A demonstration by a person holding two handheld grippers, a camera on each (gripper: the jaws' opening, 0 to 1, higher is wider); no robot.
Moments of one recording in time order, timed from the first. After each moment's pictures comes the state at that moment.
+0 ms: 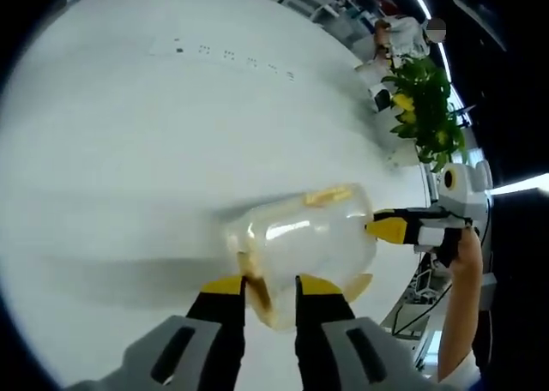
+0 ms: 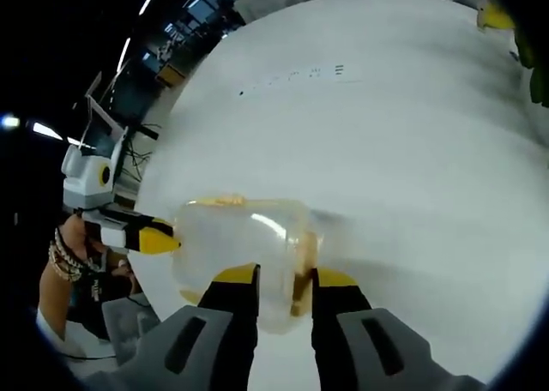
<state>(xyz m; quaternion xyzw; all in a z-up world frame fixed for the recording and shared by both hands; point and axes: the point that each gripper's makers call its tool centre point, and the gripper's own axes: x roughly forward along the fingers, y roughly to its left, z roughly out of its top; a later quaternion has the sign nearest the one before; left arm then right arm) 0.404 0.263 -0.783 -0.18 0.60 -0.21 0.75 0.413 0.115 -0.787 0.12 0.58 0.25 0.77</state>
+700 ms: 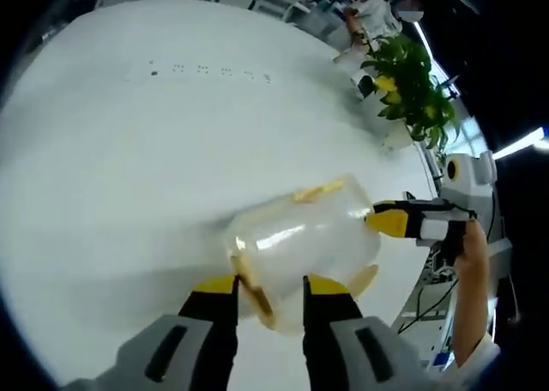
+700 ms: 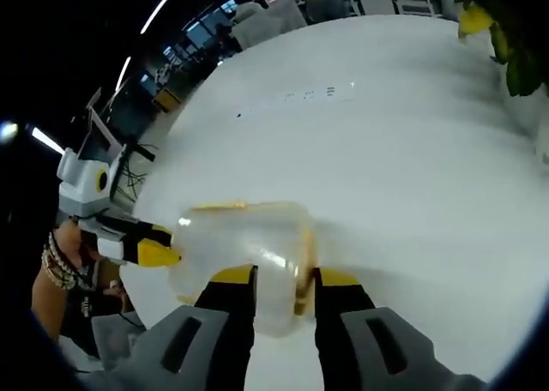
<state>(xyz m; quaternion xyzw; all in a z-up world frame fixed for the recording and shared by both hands) 0.402 0.251 -0.785 -0.11 0.57 -0.25 0.77 0.409 0.111 -0.780 0.15 0.51 0.22 0.82</state>
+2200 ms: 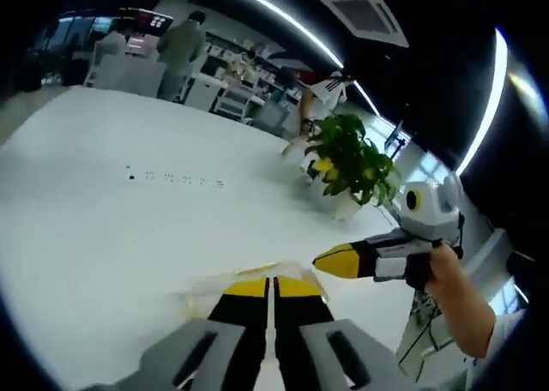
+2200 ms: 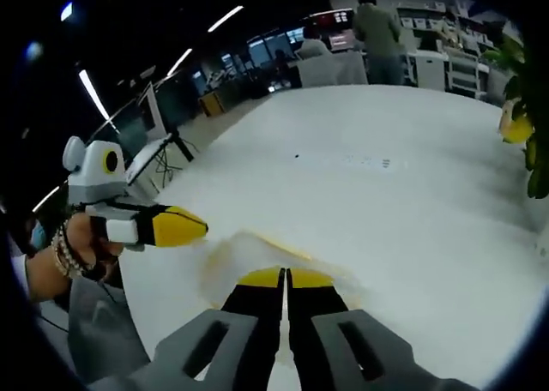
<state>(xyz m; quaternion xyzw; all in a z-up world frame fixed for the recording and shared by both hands) 0.414 0.217 -0.709 -0.16 0.32 -0.32 0.88 0.416 0.156 -0.727 0.05 0.38 0.33 0.86</state>
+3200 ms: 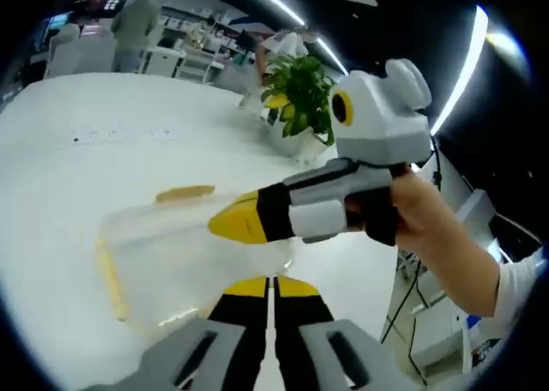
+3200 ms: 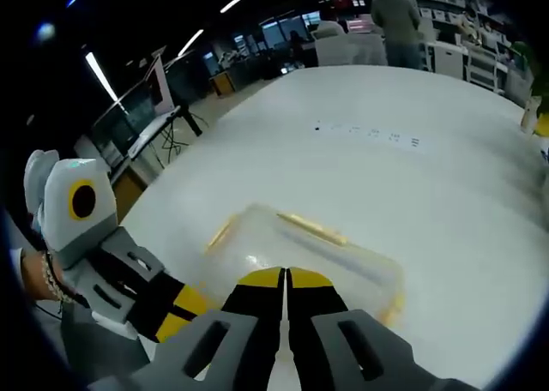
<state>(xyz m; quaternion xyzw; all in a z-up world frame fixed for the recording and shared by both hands) 0.367 0.175 -0.748 -0.12 0.37 -0.38 0.84 0.405 0.178 -0.763 0.03 0.42 0.35 0.84</state>
